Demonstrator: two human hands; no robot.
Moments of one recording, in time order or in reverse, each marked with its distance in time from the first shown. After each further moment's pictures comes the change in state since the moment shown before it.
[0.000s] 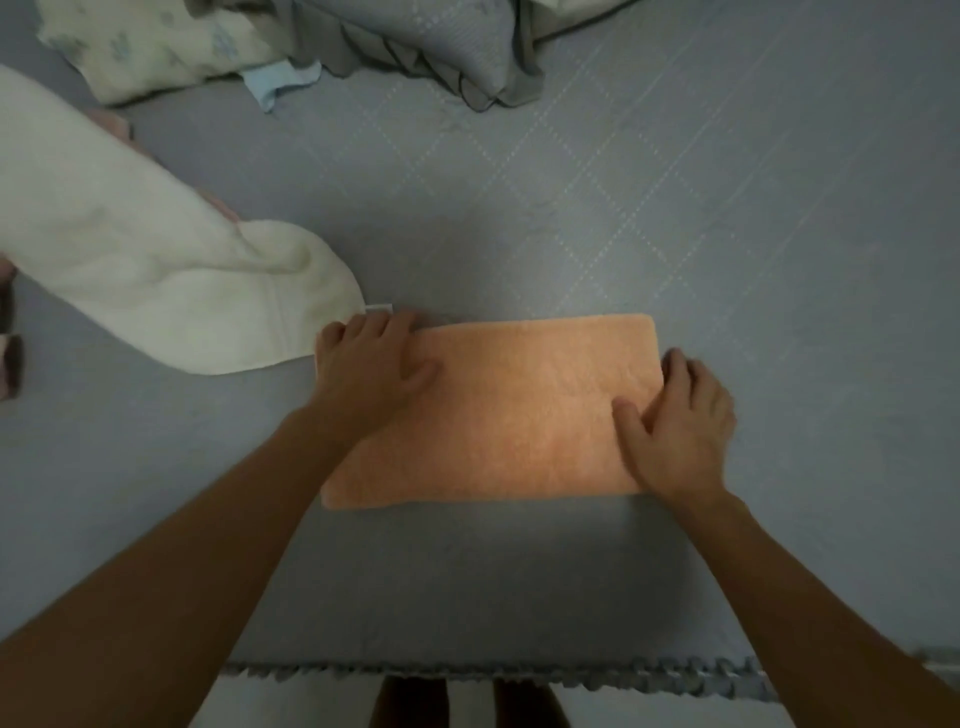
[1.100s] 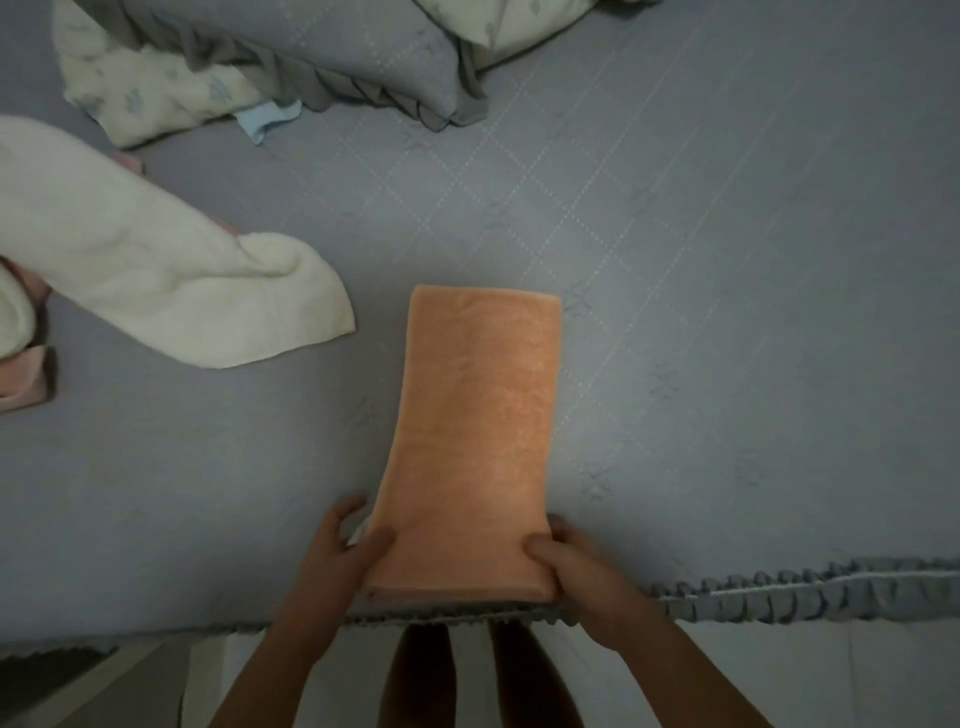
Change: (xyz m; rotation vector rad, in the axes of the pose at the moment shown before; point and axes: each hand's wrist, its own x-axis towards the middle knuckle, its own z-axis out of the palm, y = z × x) left_hand -0.224 0.031 0.019 -1.235 -0.221 -0.764; right_hand -0.181 -0.017 -0.023 0.963 -0.833 0.544
